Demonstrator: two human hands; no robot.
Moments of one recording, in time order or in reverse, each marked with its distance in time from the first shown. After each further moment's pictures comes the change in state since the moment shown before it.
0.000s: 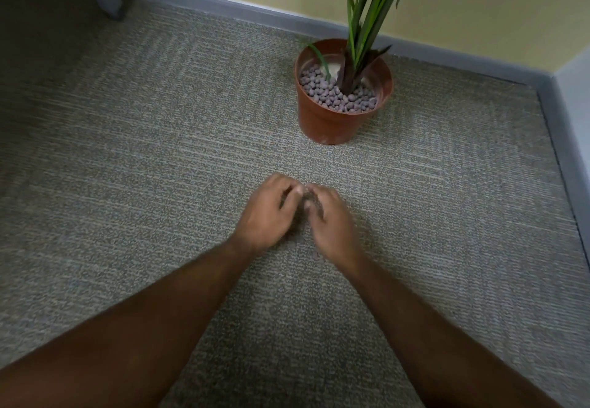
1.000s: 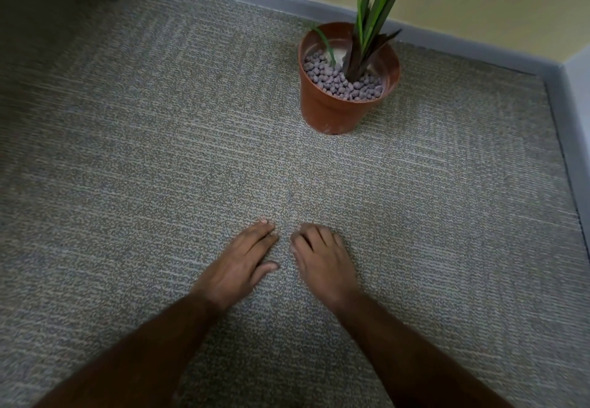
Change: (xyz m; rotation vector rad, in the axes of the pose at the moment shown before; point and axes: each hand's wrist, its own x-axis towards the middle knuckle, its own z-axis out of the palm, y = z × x) left_hand -0.095 -0.116 0.020 0.425 -0.153 0.319; right_hand -0.061 0.042 0.045 -0.691 0.095 -0.462
